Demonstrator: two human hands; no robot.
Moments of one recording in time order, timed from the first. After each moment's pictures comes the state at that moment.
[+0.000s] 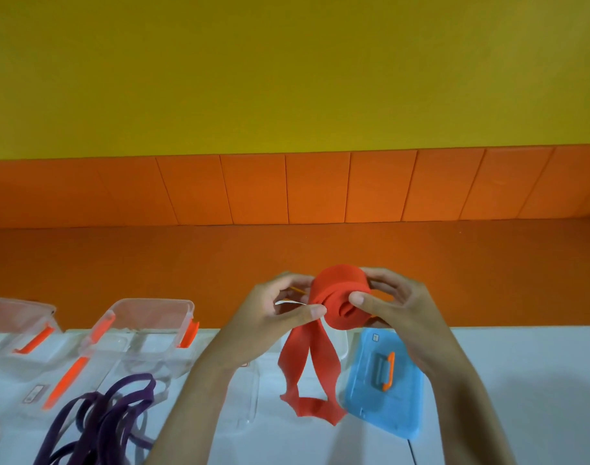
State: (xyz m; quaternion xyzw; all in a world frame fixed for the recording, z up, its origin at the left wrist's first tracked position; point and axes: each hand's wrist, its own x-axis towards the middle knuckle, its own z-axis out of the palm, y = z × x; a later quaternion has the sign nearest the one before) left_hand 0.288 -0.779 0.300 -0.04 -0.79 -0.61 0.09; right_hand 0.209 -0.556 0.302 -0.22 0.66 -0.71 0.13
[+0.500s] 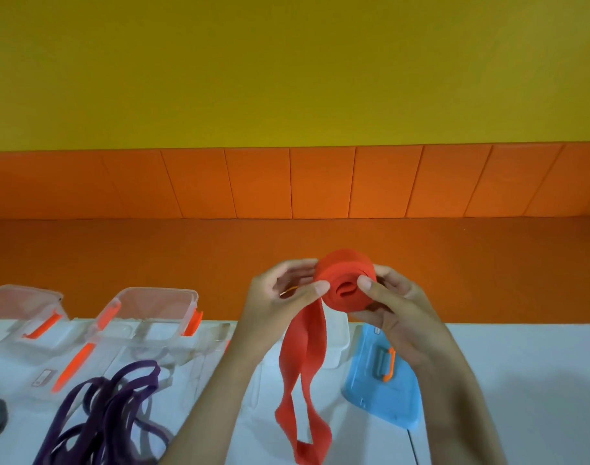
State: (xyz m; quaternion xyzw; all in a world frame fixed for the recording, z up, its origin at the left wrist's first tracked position) left_hand 0.284 -0.762 0.280 0.01 -0.71 -0.67 0.21; right_hand 0.213 -0.565 0.288 -0.12 0.52 -0.82 0.21
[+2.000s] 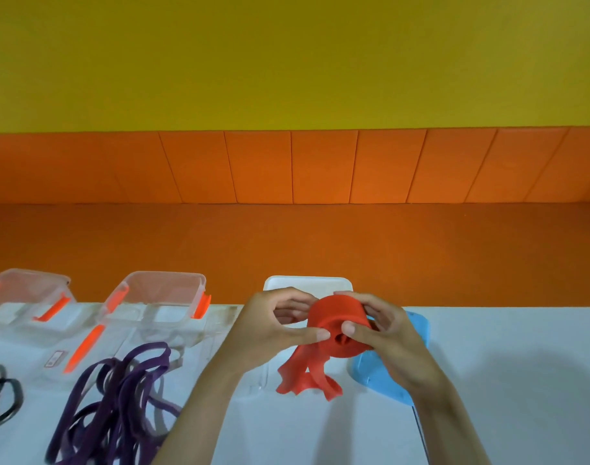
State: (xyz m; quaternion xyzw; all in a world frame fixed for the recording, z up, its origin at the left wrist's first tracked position) left_hand 0.324 -0.803 0.238 0.00 -0.81 -0.58 0.09; right_hand 0.252 -0.580 0.231 -0.23 0.64 -0.71 0.19
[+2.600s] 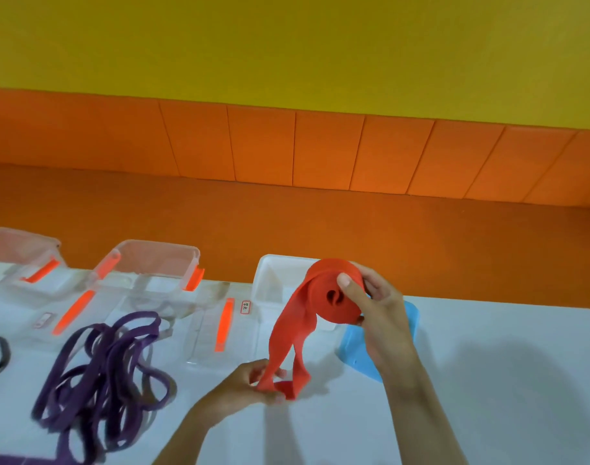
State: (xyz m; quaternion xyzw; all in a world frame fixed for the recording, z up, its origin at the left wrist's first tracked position) left_hand 0.379 -0.823 0.044 0.16 -0.73 -0.64 -0.17; right_hand 0.255 -0.604 0.227 -0.10 0.62 -0.77 0.12
